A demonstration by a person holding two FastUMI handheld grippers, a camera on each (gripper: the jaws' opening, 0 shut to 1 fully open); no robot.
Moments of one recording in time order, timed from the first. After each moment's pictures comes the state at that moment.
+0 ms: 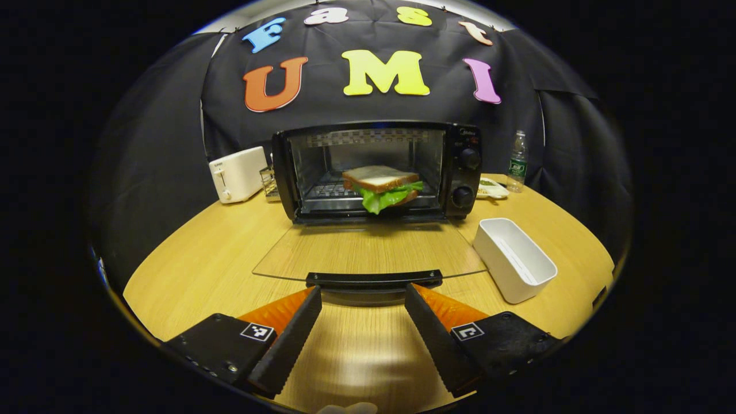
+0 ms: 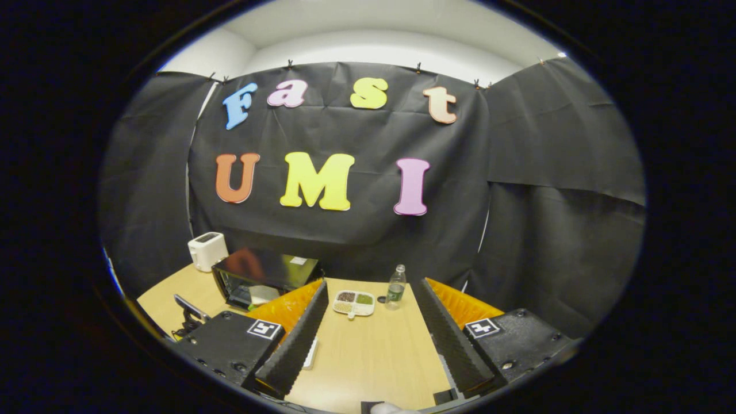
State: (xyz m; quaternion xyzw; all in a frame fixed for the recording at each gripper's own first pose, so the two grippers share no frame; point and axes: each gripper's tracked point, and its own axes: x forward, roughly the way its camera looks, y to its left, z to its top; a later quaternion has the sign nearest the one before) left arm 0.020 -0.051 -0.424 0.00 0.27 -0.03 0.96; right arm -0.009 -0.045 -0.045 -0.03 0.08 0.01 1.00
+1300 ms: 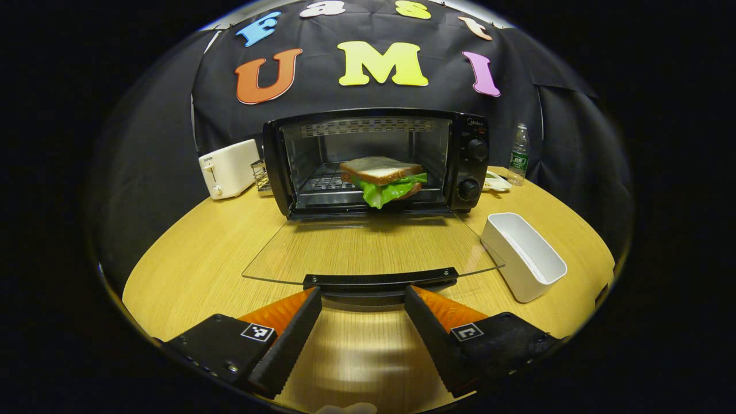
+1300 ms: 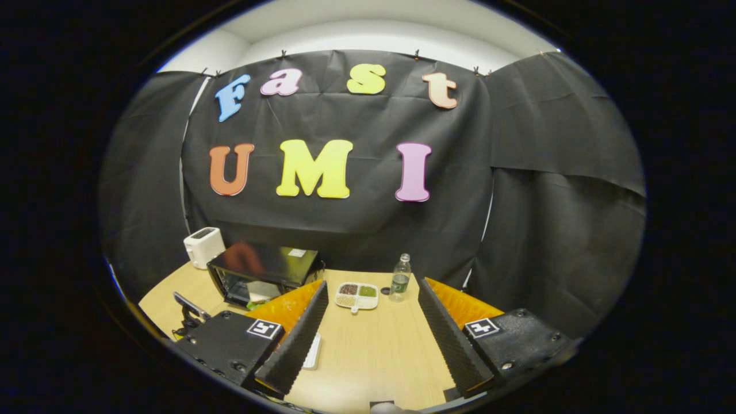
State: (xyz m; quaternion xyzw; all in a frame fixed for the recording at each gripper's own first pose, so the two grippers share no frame) left arm 0.029 -0.048 -0.416 0.00 0.28 -0.05 0.96; right arm 0.018 -0.037 -0.064 -0.01 0.10 0.01 0.99
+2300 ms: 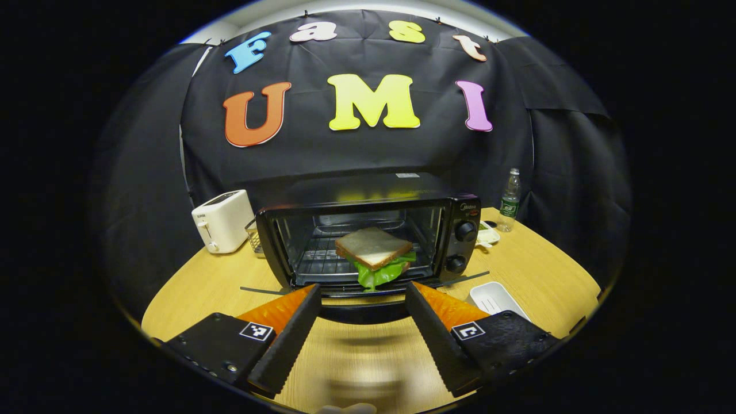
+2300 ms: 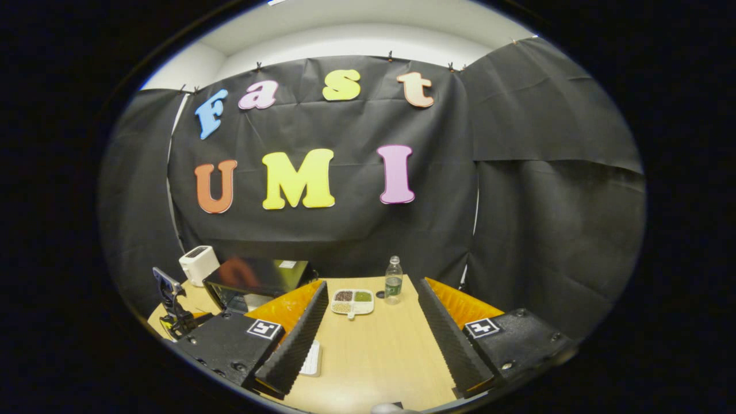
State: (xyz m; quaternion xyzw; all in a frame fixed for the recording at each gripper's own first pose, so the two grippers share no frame) left arm 0.096 -0.050 -0.306 0.01 0.19 -0.07 0.98; right arm 0.019 -0.067 -0.063 0.04 0.09 -0.02 0.99
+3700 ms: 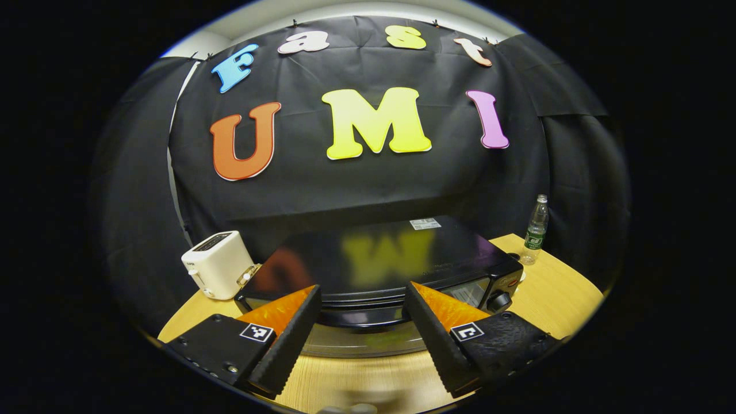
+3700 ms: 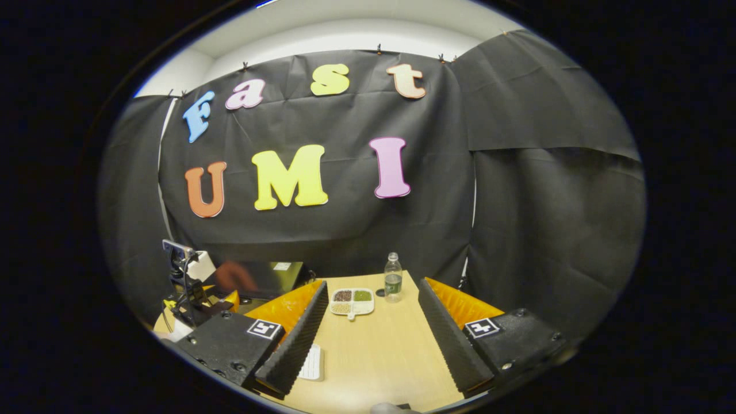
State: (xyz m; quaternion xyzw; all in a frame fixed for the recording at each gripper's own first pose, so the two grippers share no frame) left arm 0.203 -0.052 -0.262 0.02 0.15 -0.05 0.99; right arm 0.046 -0.068 -0.070 0.06 0.10 -0.03 0.99
